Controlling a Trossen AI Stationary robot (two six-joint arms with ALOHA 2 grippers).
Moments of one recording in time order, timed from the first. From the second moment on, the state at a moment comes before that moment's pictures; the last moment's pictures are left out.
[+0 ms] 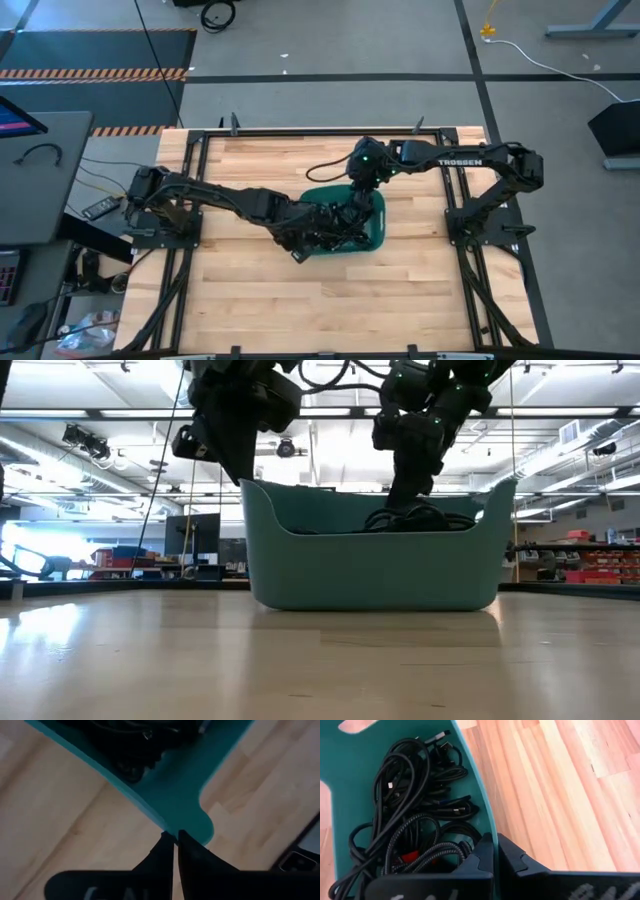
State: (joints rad) left arm -0.17 1.73 1.39 -0.90 0.11 -0.88; right arm -0.31 1.50 1.10 -0.56 -0.14 0.04
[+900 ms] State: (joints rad) left arm -0.04 1.71 1.39 -0.90 -0.05 -0.69; right arm -0.32 1.56 1.13 -0.45 -0.18 0.06
